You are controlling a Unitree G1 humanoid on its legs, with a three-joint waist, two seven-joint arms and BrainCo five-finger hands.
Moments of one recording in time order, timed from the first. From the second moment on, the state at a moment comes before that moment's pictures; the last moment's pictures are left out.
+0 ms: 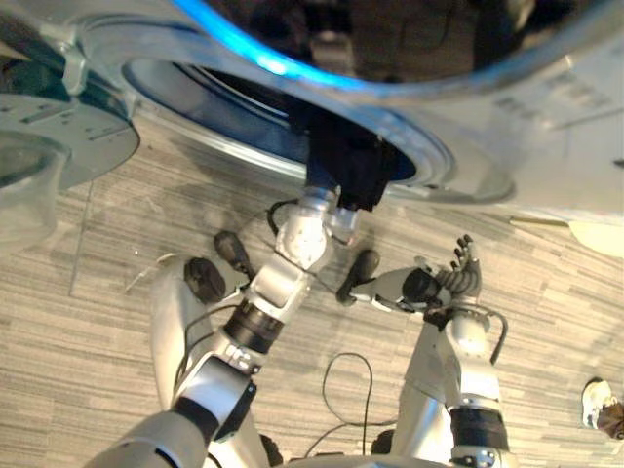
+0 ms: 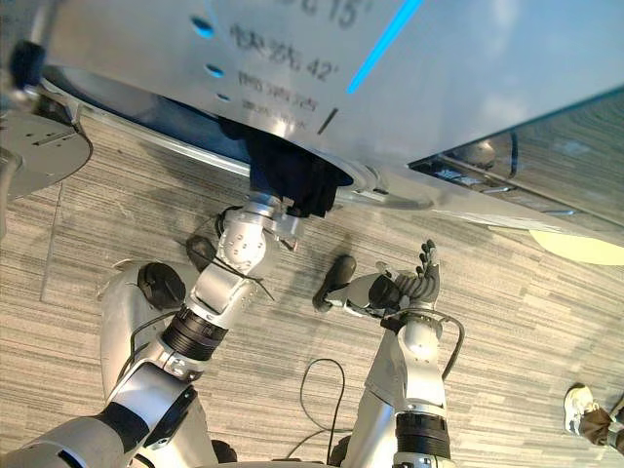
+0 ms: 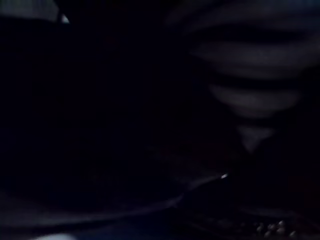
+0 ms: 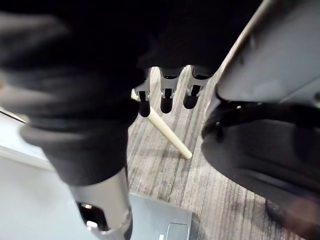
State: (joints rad) left arm -0.69 0.08 -0.43 0.10 -0.18 -0.10 0.30; right arm -0.09 0.07 -0.22 0.05 -0.05 0.04 -0.25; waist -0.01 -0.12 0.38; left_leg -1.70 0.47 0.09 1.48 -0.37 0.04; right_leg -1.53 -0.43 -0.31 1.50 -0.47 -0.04
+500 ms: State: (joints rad) left arm -1.38 0.19 -0.35 0.30 -0.30 -0.06 0.39; right arm -0.16 0.08 -0.22 0.05 0.00 0.01 -0.21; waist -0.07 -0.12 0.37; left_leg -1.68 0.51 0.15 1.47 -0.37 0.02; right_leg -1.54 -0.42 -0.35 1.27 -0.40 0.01
